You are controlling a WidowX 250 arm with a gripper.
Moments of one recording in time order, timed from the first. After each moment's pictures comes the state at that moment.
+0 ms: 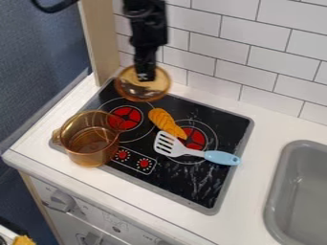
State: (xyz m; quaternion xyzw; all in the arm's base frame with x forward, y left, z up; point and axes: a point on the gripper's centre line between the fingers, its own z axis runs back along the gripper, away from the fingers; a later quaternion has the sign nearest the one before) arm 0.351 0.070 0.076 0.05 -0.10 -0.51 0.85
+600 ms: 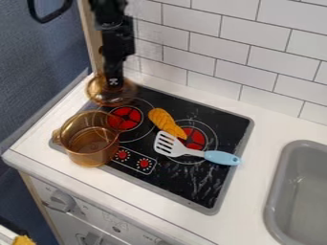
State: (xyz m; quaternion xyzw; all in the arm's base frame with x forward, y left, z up) arm 0.357 0.135 0.029 0.04 -0.03 -0.46 0.89
